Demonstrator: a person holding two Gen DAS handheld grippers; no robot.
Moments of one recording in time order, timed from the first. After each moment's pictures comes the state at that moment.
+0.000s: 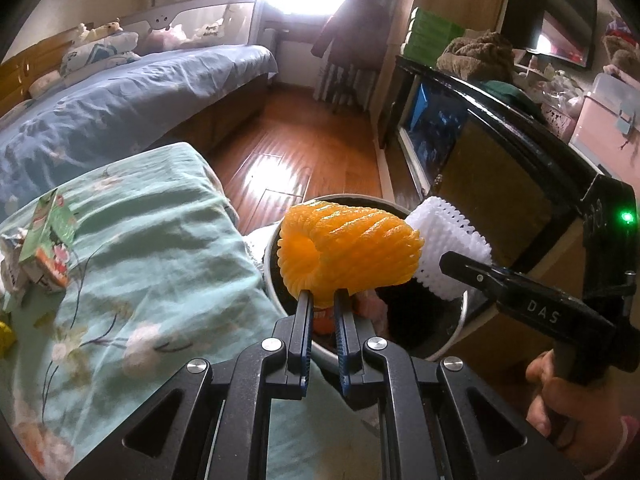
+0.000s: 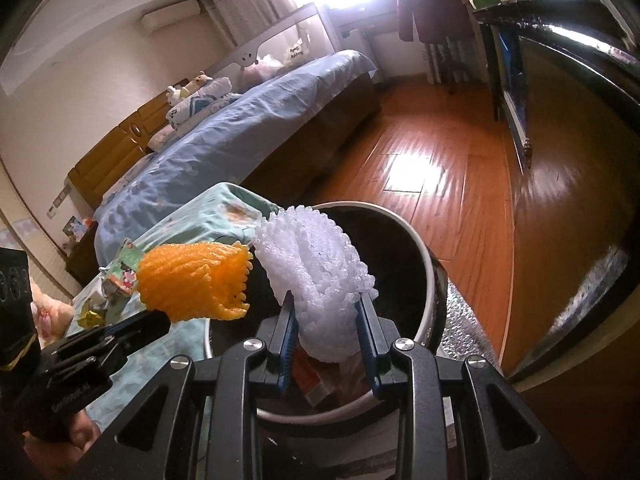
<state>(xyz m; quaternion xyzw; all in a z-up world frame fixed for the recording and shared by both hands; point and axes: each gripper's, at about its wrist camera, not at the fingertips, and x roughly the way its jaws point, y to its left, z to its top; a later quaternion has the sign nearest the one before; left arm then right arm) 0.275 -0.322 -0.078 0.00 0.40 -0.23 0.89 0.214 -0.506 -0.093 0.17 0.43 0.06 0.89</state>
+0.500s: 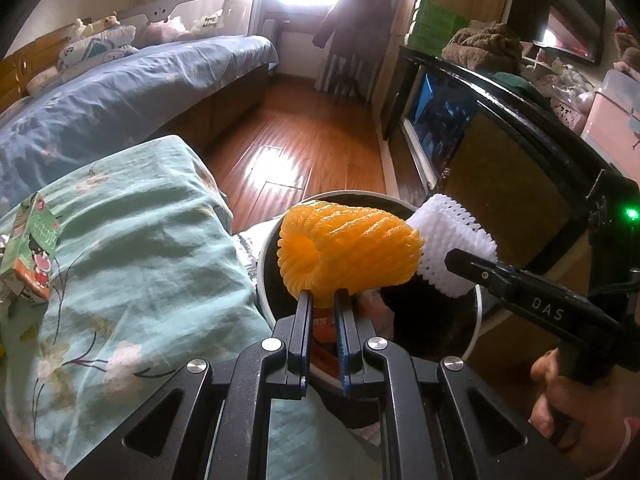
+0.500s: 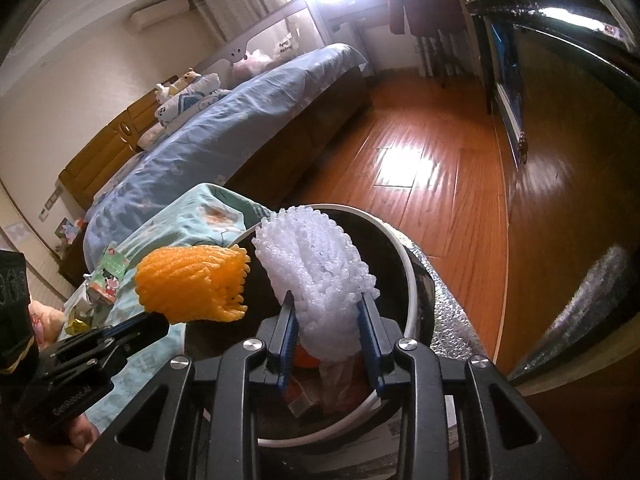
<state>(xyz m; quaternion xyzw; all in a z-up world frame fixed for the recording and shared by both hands) 0.296 -0.338 -0.085 0.00 0.42 -0.23 0.88 0.229 -0.518 -0.104 0.17 0.44 0.04 0.88</state>
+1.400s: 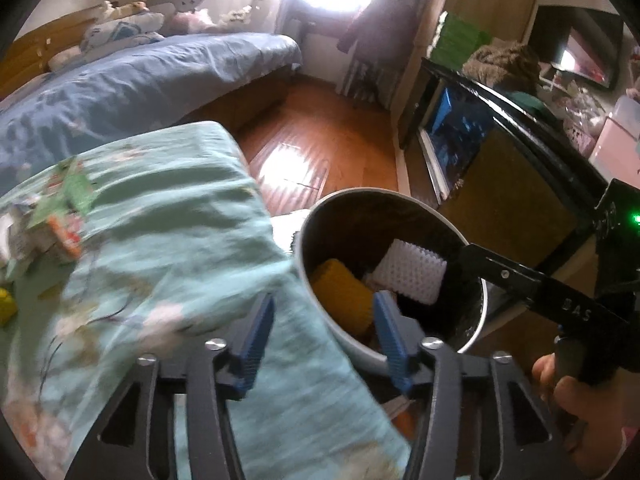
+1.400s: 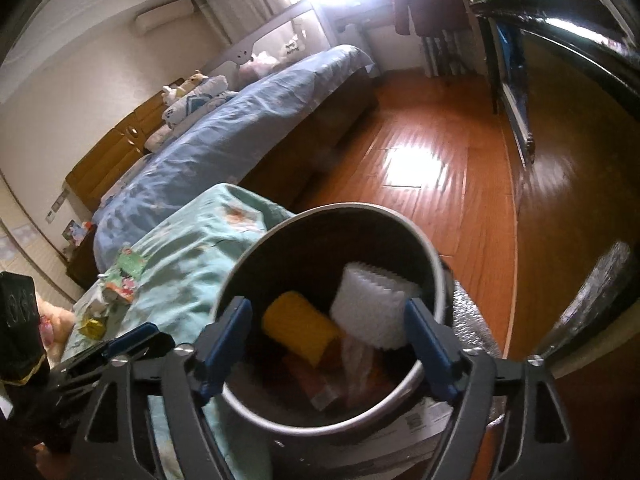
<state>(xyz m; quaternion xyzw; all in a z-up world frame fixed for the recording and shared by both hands) 0.265 -0.300 -0.074 -0.04 0.41 -0.20 0.89 0.219 -0.502 -0.089 0.18 0.43 0.06 0.88</state>
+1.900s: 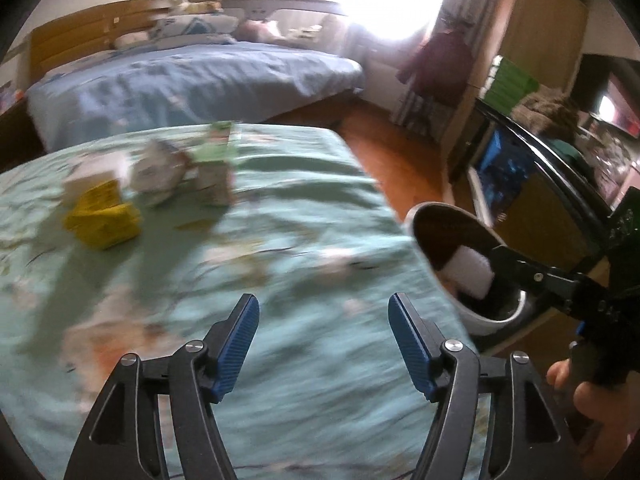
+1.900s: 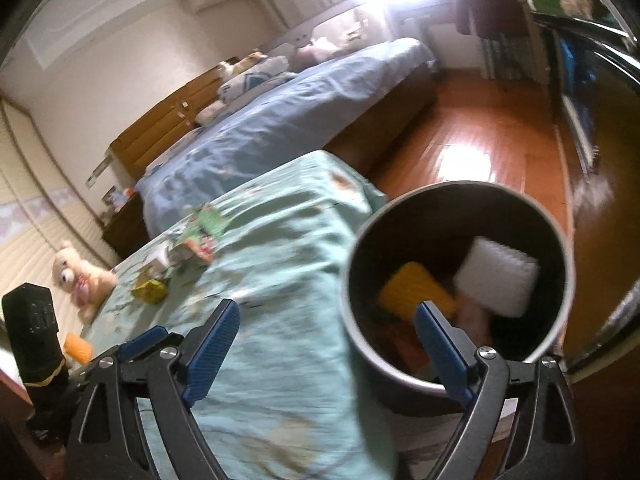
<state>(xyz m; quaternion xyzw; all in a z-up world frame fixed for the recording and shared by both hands) 0.188 -0.188 -0.066 -0.09 0.39 -0.11 0.91 0.203 -0.403 -0.071 0.16 0.43 0.15 0.87</state>
